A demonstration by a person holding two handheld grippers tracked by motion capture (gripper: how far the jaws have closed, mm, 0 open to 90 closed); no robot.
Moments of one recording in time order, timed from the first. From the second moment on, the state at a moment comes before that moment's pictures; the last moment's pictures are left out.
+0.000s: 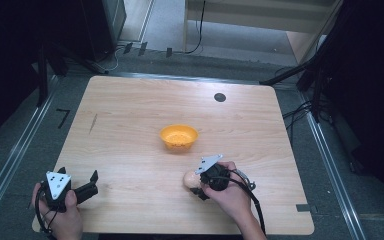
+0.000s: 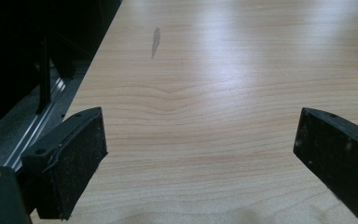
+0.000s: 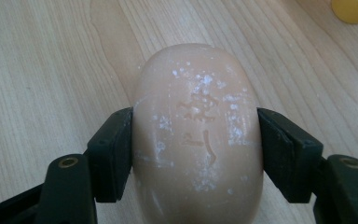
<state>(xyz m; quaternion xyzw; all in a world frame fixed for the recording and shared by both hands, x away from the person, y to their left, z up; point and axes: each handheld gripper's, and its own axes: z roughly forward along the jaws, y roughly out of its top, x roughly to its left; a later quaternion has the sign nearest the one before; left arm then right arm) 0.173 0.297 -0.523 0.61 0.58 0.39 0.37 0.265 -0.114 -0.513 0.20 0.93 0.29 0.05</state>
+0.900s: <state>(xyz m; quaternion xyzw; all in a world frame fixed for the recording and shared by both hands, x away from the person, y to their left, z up) 0.175 0.298 -0.523 0.62 0.59 0.38 0.37 0.293 -0.111 -0.482 0.17 0.94 0.30 0.05</state>
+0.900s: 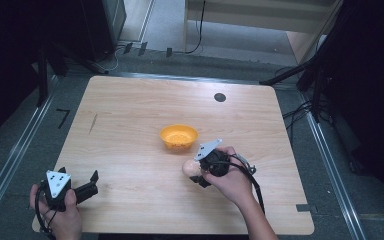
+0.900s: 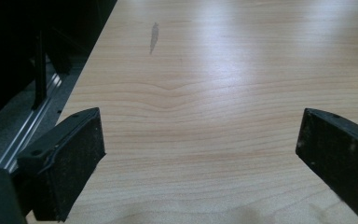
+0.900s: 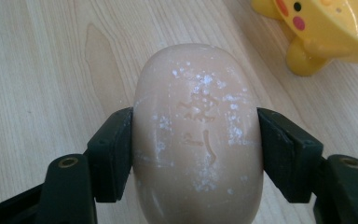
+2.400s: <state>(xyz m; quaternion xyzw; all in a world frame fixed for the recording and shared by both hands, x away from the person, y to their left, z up) 0.176 0.299 -0.523 0.62 0.59 0.37 0.37 0.346 -0.093 -0.442 0.10 0.95 0.30 0.07</state>
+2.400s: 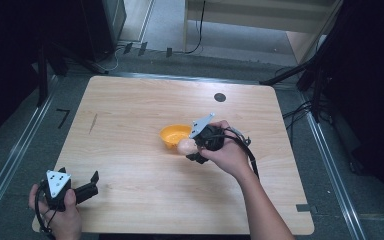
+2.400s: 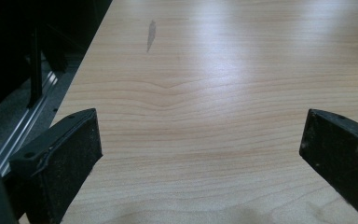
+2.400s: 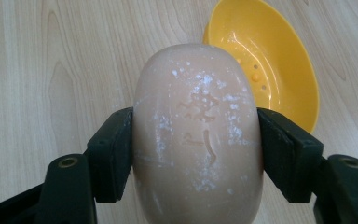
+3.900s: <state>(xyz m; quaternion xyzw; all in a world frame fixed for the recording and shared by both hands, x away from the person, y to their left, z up) 0.176 0.302 -0.523 0.61 0.59 0.36 0.38 0.404 -0.058 -0.442 0.06 0.96 0.28 0.05</state>
